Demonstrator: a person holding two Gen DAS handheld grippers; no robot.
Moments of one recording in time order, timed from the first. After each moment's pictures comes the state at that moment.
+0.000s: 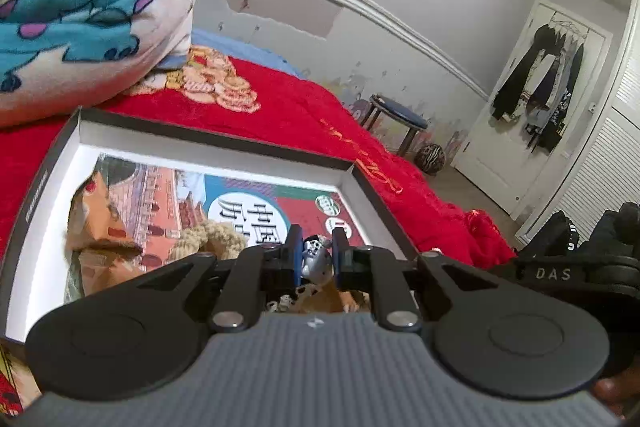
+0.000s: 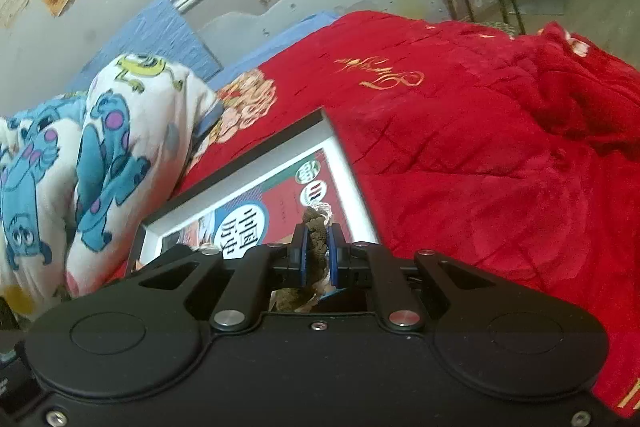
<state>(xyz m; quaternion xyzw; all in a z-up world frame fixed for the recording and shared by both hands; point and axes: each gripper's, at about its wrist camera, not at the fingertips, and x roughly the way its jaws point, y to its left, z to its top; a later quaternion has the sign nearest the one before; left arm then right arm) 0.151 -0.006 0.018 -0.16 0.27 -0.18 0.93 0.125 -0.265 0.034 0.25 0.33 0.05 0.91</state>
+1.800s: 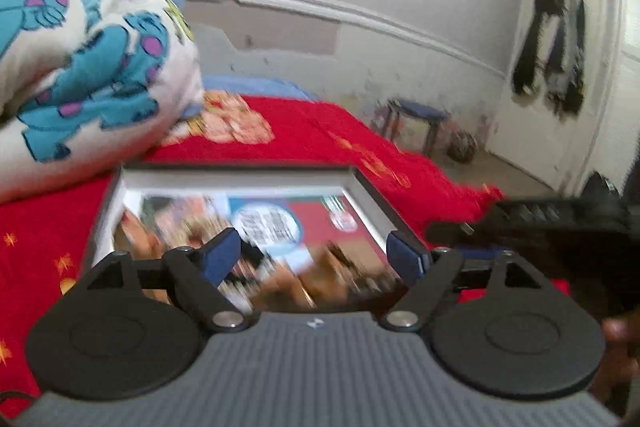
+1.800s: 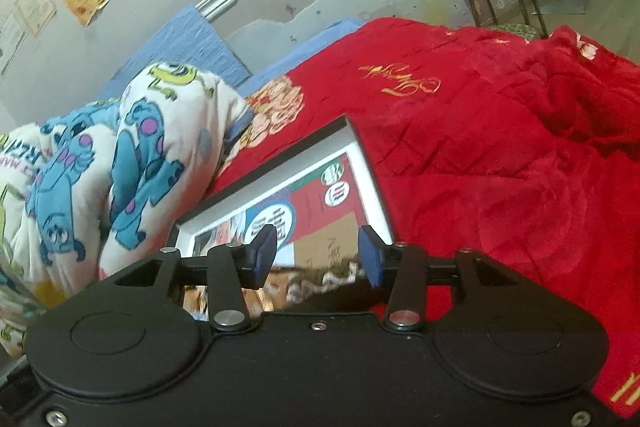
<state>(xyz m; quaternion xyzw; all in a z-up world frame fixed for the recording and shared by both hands) 0.073 -0.037 0.055 -0.05 0.24 -0.14 0.96 0.096 -0.282 0.046 0.27 0.32 0.10 0.90</state>
